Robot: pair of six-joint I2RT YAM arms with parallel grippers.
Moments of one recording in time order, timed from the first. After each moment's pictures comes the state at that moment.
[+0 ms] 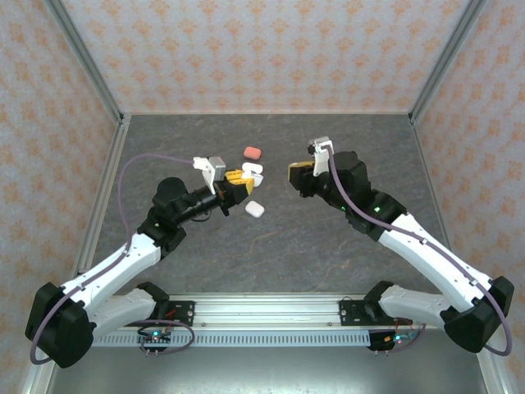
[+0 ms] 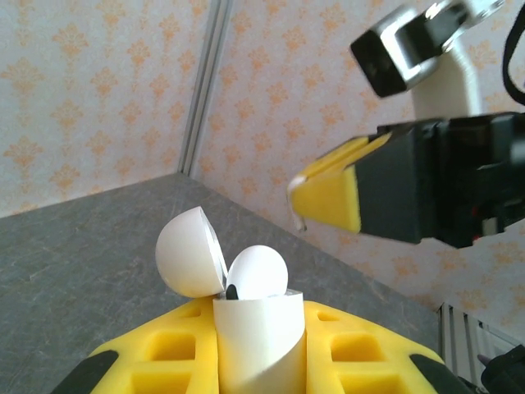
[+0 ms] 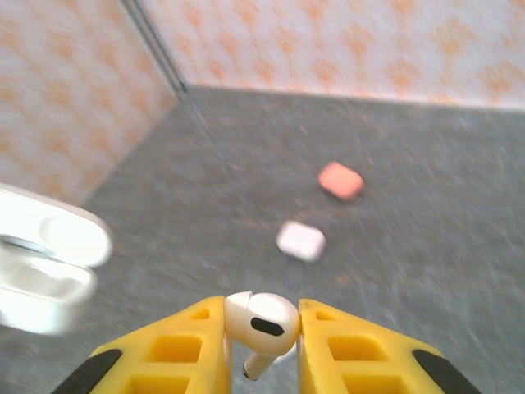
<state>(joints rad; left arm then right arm) -0.49 1.02 0.63 0.44 0.49 -0.32 0.69 1.08 1.06 -0.31 -0.01 0.31</state>
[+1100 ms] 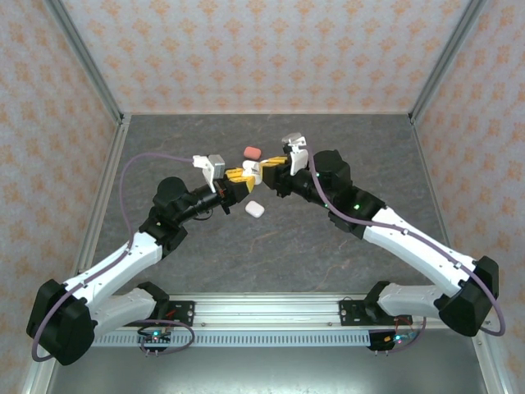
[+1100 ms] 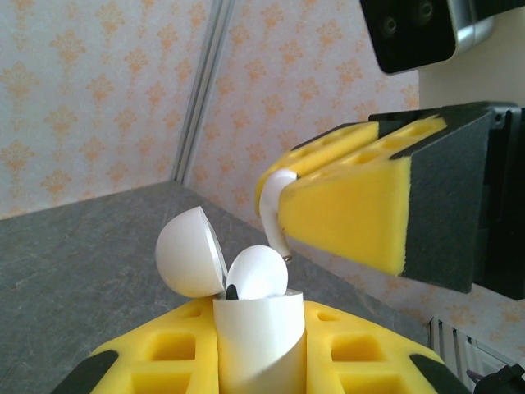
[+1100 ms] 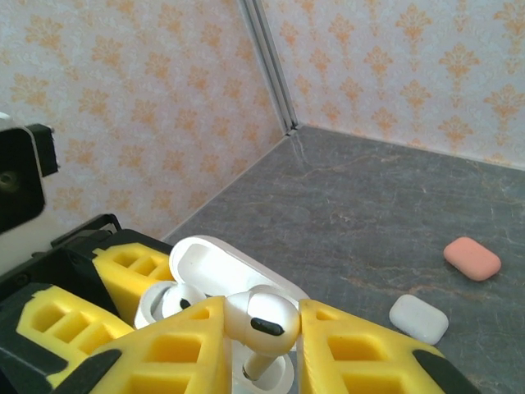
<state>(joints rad) -0.49 1.04 0.63 0.48 0.49 -0.36 0.79 1.19 1.08 -0.10 -0.12 0.29</state>
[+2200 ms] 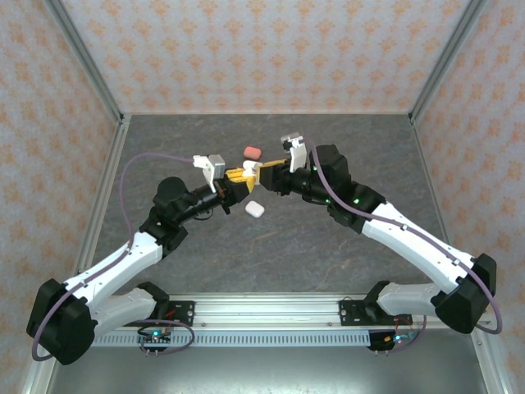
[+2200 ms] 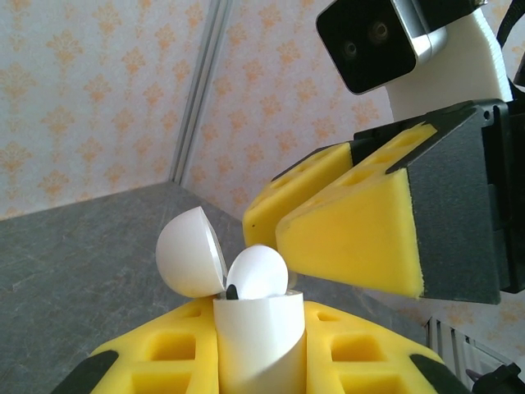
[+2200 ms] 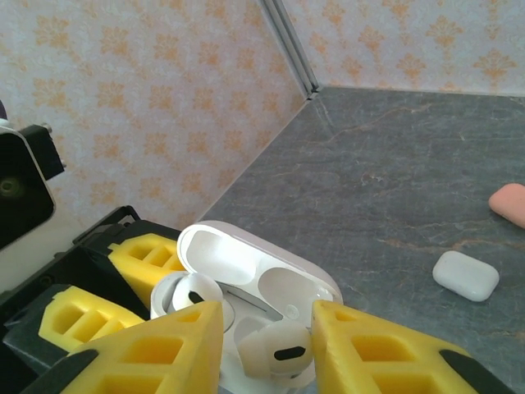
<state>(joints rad) -0.49 1.04 0.63 0.49 0.49 -0.36 0.77 1.21 1.13 -0.20 -0.21 0.44</state>
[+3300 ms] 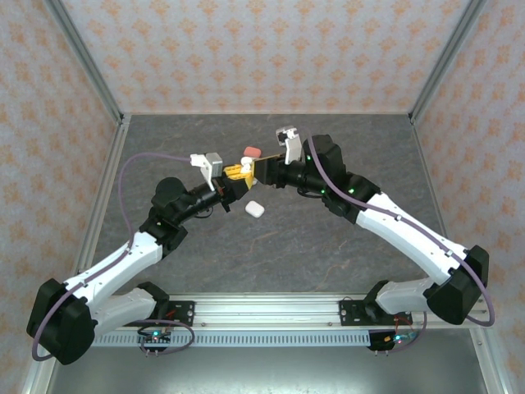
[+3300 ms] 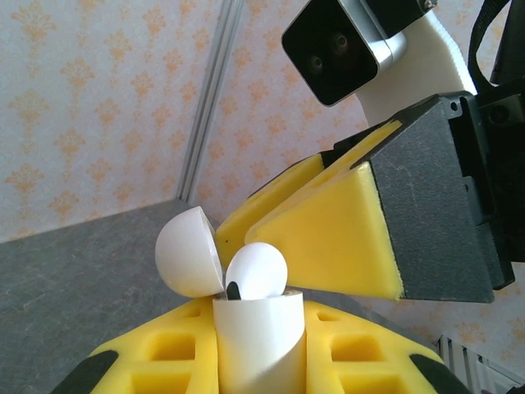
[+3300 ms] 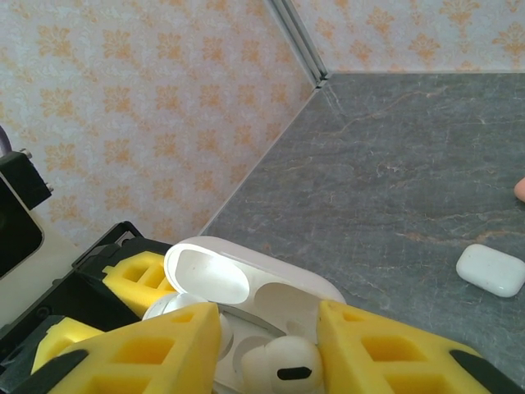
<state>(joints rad) -0.49 1.04 0.63 0.53 0.47 -0.36 0.76 1.29 1.23 -0.25 -0.26 0.49</state>
